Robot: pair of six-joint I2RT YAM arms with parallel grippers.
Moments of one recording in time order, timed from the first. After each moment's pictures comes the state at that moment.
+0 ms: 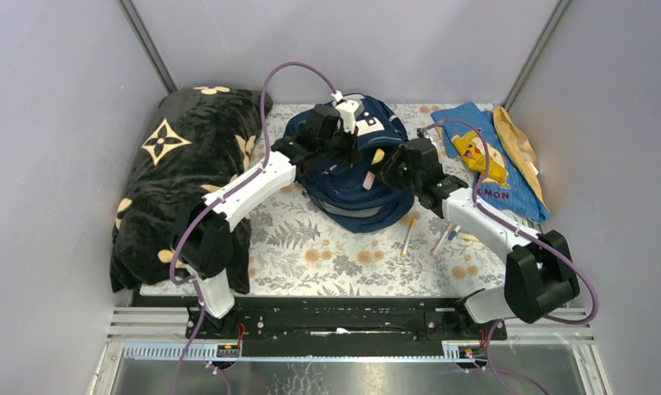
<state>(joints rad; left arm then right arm) -0.61 1.79 1.56 -0.32 0.20 -0.22 0.46 1.40 0.95 -0.11 -0.02 0.97</state>
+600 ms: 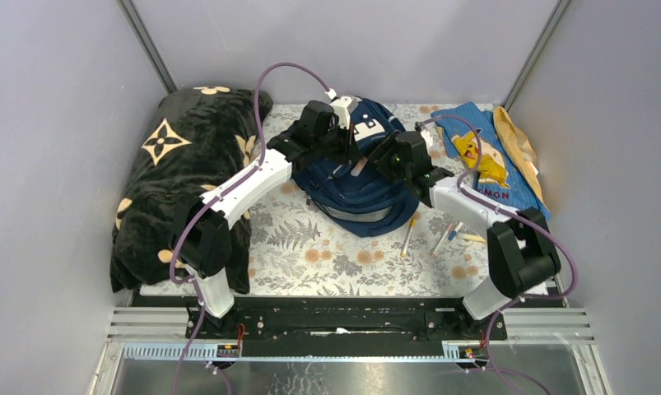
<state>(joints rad) -0.58 1.79 1.56 -0.30 0.31 -0.33 0.46 1.62 1.07 0.01 0.07 1.06</state>
